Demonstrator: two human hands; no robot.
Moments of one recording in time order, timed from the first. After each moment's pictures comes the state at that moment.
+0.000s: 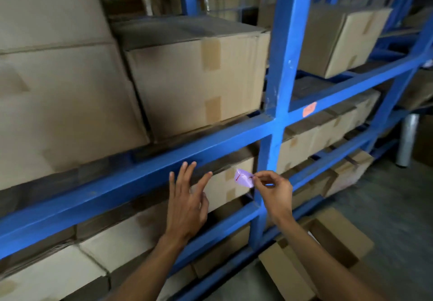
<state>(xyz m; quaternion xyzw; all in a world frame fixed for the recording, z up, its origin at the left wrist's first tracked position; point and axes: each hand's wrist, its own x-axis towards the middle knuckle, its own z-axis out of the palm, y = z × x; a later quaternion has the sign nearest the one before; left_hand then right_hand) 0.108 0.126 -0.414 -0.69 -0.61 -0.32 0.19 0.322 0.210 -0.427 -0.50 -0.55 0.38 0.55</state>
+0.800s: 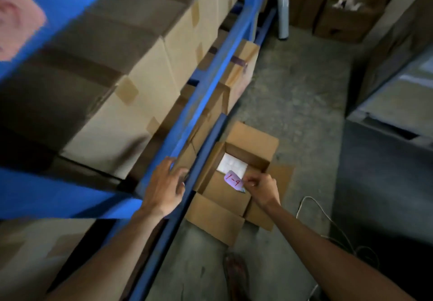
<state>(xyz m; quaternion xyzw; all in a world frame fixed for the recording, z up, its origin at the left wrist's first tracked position) 0.388 0.431 -0.656 -0.84 -0.51 -0.02 -0.19 0.640 0.332 -0.699 -0.82 -0.36 0.38 0.25</state>
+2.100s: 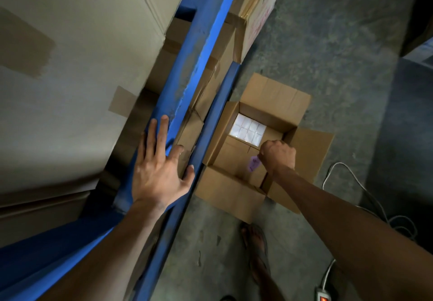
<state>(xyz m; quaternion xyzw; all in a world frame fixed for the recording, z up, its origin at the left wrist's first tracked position) 0.394 0.499 -0.765 -0.88 -0.47 0.07 0.04 0.660 0.433 -0.885 -0.83 -0.51 0.20 -0.12</state>
